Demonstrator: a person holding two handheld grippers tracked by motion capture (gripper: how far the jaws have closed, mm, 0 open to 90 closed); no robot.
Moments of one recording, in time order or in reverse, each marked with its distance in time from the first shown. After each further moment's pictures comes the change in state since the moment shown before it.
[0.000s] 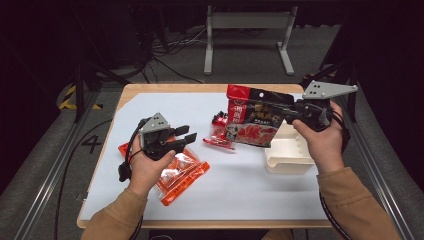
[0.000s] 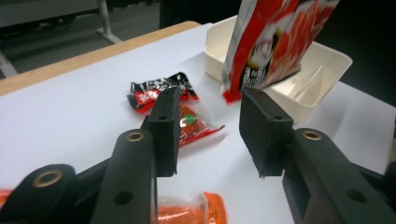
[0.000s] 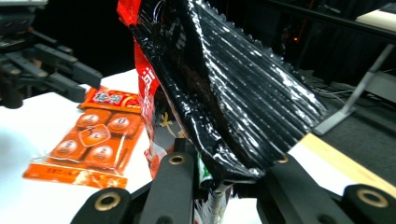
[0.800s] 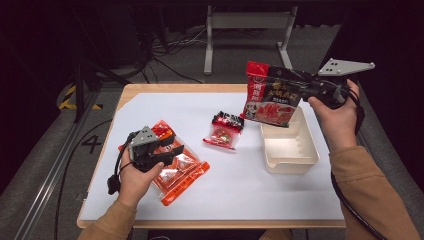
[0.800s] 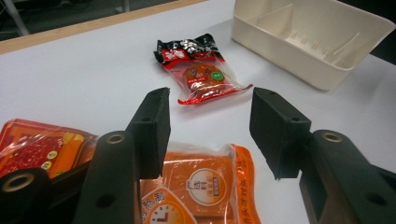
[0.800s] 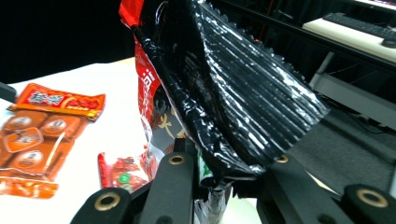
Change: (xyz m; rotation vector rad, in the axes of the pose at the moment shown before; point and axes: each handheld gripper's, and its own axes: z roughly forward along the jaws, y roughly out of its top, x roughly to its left) left arm 0.016 -0.042 -0.012 0.043 0.067 -0.038; right arm -0.059 0.013 -0.011 0.016 -0.133 -0.038
